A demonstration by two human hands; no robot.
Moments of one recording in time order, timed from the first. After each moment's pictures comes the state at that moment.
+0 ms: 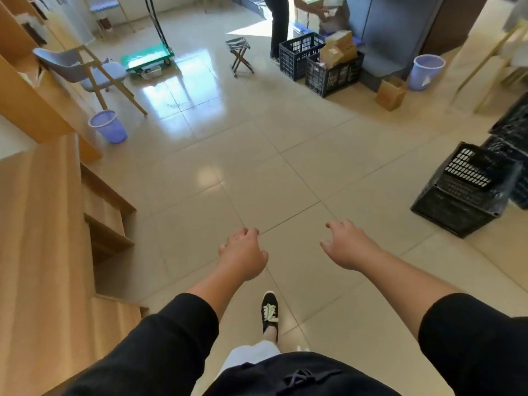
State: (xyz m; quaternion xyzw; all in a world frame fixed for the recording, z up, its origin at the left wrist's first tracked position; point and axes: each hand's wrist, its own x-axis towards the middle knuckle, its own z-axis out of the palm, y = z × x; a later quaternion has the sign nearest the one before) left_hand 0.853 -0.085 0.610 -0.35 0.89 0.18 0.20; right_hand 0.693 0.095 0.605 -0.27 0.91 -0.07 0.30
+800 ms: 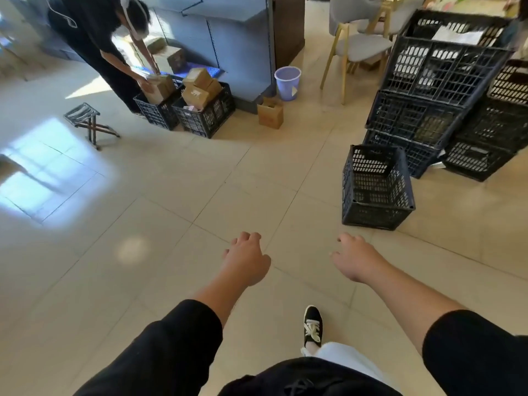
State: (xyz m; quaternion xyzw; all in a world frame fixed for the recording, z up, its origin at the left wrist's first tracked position) left_hand 0.328 -0.146 0.596 -0.09 0.95 0.15 0.26; right_hand 0.292 0.107 0.572 0.05 0.94 -0.16 0.29
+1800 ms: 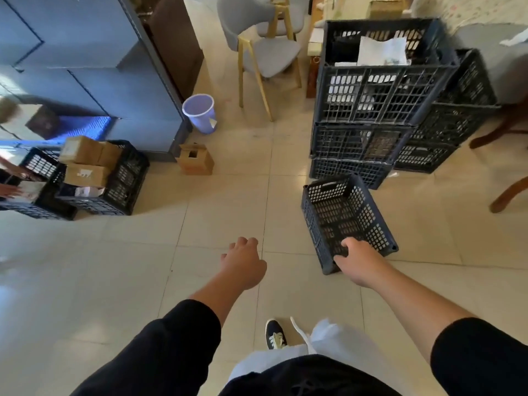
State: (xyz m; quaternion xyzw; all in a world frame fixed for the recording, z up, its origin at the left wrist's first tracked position) left_hand -0.265 -0.070 0.567 0.10 0.94 0.06 0.33; right_hand -0.187 0.190 0.543 0.27 0.89 -0.25 0.28
